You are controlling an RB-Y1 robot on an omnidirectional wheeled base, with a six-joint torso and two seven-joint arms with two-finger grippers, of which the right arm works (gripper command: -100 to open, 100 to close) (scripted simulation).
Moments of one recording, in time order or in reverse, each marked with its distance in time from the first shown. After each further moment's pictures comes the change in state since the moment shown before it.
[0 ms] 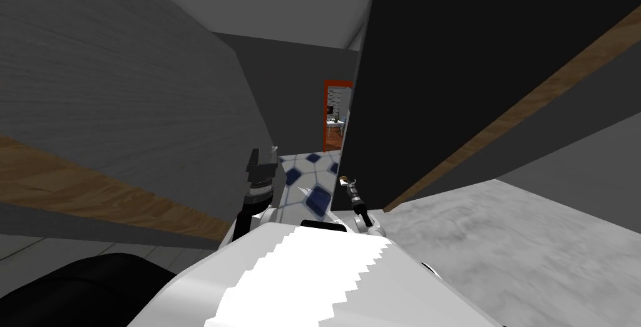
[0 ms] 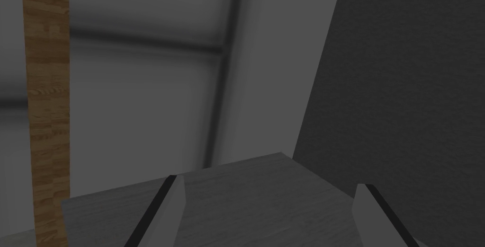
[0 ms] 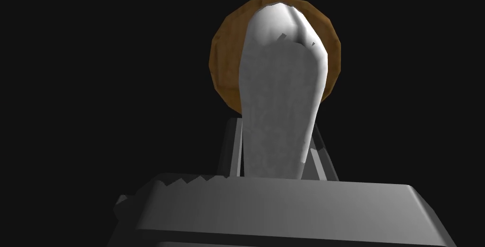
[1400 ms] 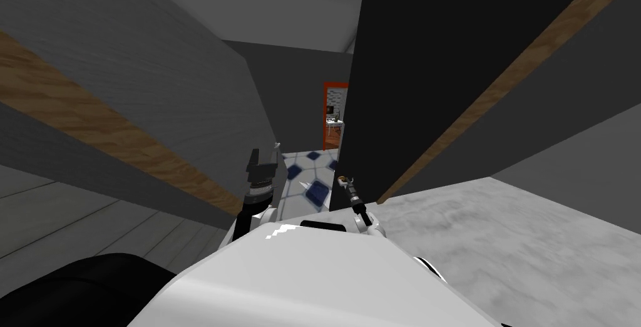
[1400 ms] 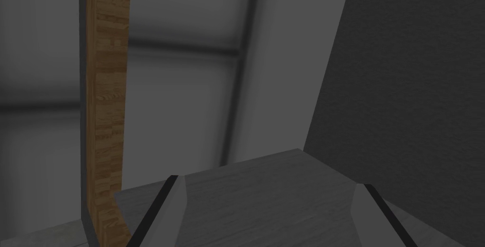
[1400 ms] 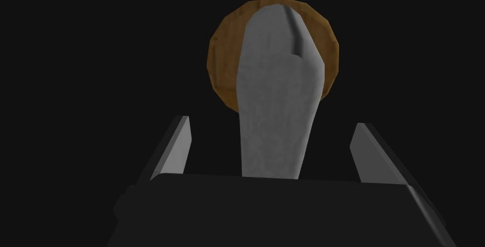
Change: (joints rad) arm -0.022 -0.014 0.038 0.030 0.034 -0.031 -0.033
